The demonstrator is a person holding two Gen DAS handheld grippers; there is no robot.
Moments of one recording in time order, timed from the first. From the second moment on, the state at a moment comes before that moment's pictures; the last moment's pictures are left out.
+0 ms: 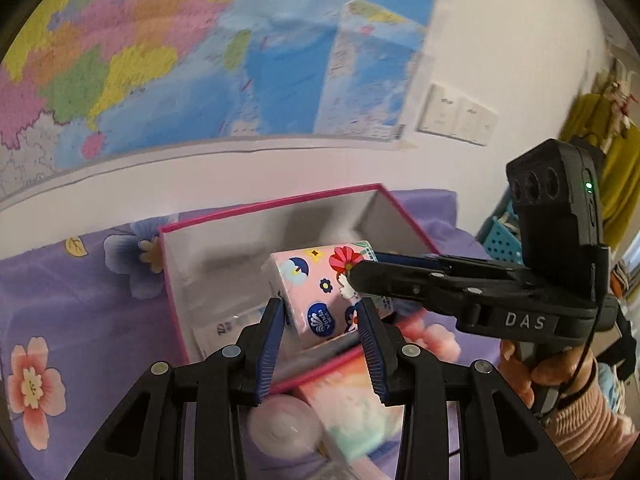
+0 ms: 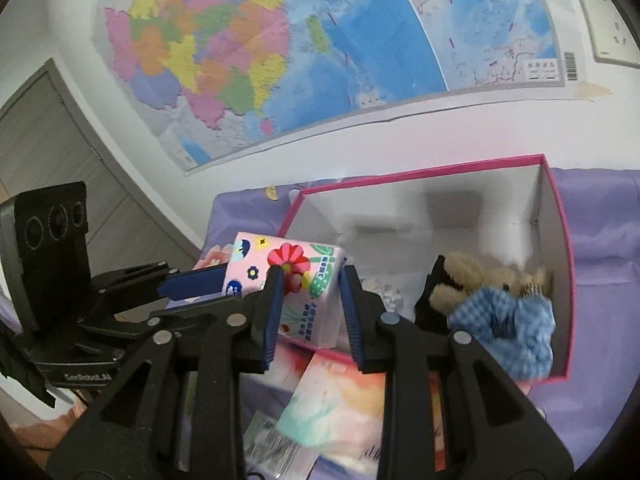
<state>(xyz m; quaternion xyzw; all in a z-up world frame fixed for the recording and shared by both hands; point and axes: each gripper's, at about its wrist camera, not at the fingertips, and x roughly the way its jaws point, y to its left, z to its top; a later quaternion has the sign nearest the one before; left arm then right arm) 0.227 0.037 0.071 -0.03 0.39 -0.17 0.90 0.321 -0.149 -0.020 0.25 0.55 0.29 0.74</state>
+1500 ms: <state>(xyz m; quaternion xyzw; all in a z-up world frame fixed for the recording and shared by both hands) 0.095 0.136 -0.012 -0.10 0.44 -0.11 0.89 0.152 -0.085 0.011 0.17 0.59 0.48 0.63</state>
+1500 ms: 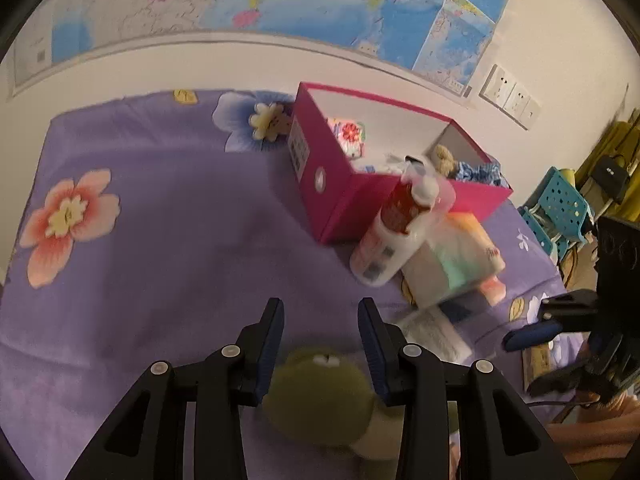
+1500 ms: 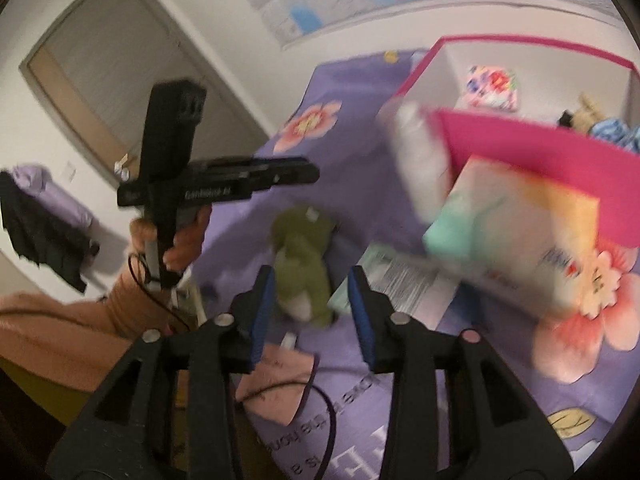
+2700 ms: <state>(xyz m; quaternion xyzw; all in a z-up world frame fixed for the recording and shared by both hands) 0.078 0.089 0.006 -0.15 0.40 -0.22 0.88 0.167 -0.124 -0.008 0.31 0.56 0.40 0.66</state>
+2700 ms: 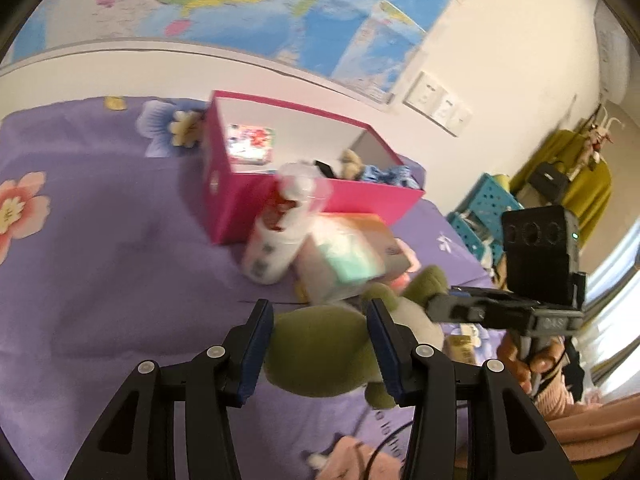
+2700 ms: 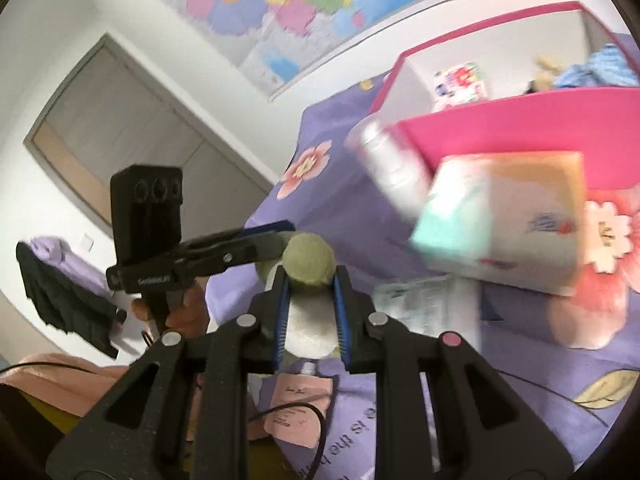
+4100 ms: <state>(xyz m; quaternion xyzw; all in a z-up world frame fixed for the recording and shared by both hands) 0.123 0.028 0.081 -0.05 0.35 -0.25 0.90 0.218 -0.199 0.046 0.28 0.49 0.31 0.77</state>
